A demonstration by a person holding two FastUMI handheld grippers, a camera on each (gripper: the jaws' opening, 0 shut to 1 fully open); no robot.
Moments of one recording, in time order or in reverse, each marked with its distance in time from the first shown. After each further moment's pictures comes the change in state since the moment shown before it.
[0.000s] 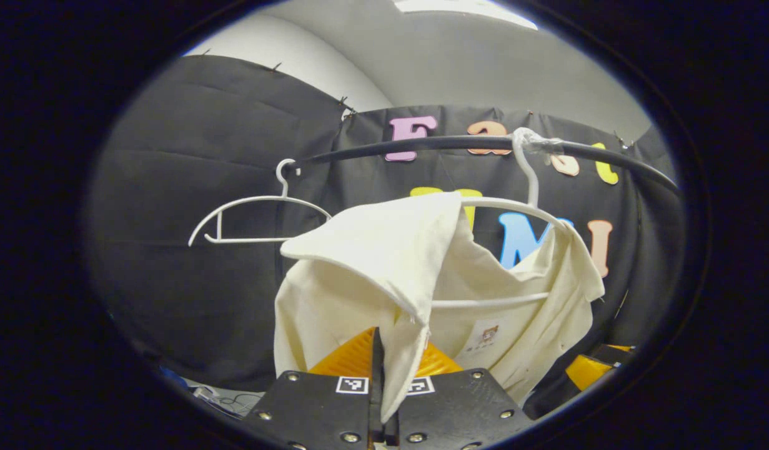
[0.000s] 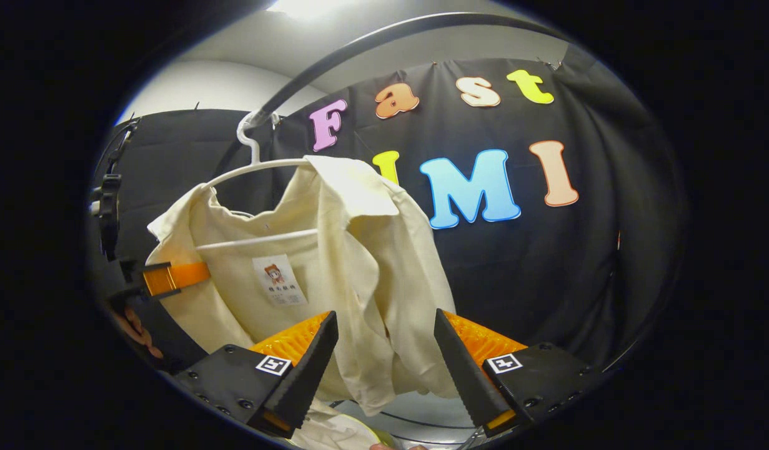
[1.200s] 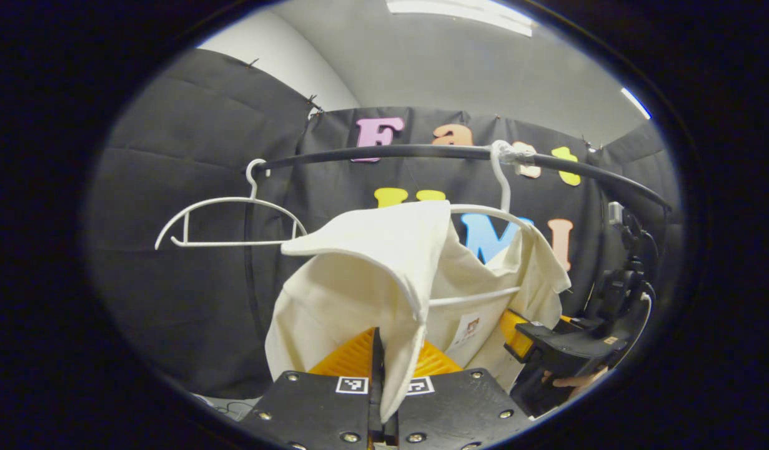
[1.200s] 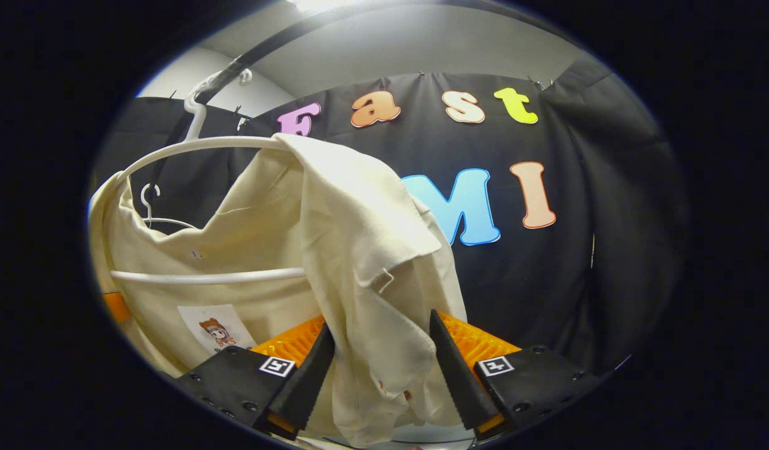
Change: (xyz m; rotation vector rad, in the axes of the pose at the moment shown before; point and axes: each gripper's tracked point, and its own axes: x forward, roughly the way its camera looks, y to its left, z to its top) left arm -0.004 -0.002 0.001 0.015 0.001 -0.166; right arm 0.105 -0.001 0.020 -0.035 -0.080 -0.215
